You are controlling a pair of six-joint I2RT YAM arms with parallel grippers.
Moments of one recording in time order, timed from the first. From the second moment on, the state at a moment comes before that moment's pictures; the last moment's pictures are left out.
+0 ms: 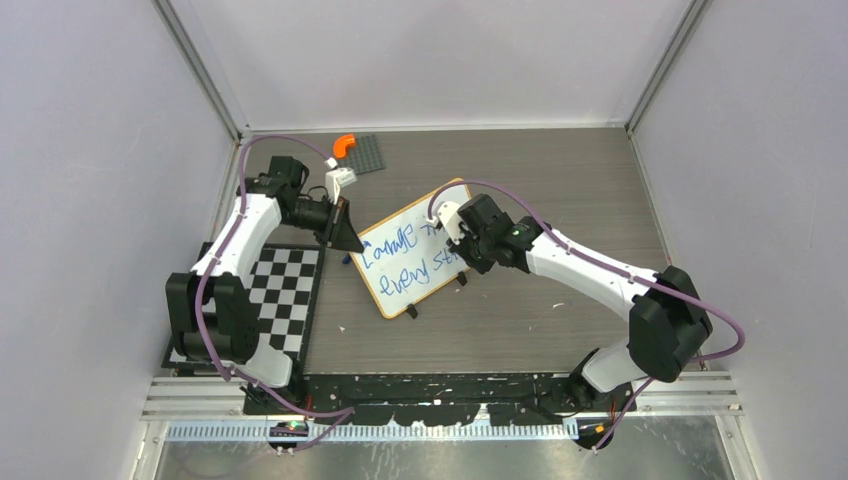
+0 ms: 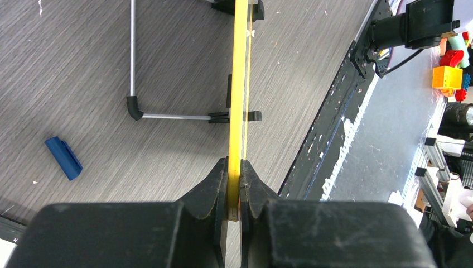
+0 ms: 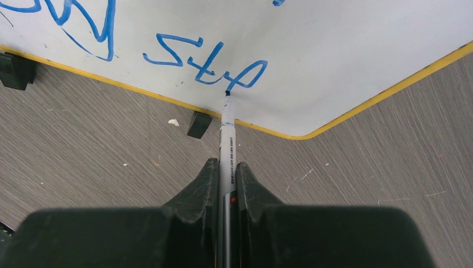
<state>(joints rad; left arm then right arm) -0.07 1.53 1.25 -0.99 0.94 0.45 0.73 1.48 1.08 -0.55 0.04 -0.26</state>
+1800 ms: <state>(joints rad) -0.07 1.53 1.25 -0.99 0.94 0.45 0.67 1.48 1.15 -0.56 0.10 -0.33</state>
